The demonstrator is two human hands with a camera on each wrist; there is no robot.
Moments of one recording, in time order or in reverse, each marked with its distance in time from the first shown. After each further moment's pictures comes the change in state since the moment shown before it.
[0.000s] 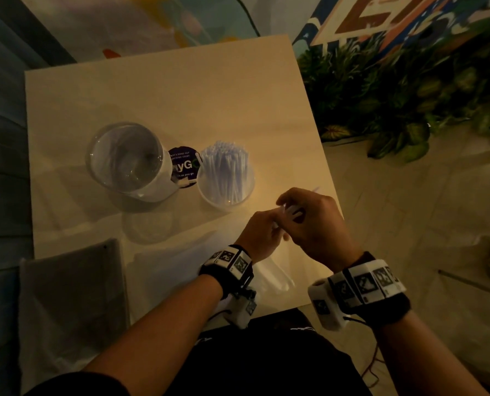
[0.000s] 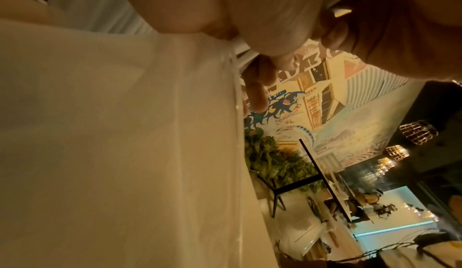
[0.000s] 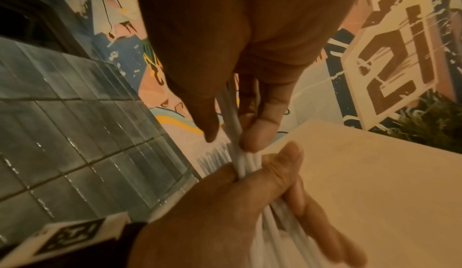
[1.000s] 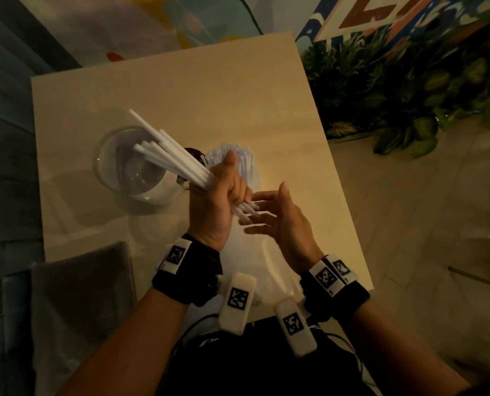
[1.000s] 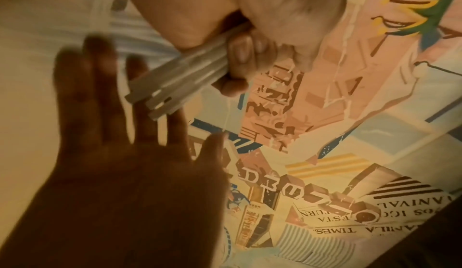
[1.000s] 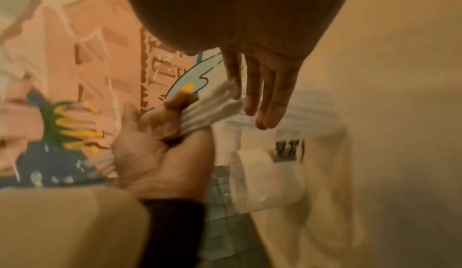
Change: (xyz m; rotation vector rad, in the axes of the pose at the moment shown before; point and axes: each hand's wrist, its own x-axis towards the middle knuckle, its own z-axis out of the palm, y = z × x) left_hand -0.012 0.058 -0.102 -1.042 0.410 0.032; right_hand 0.013 -0.025 0.055 1.096 -0.021 0.578
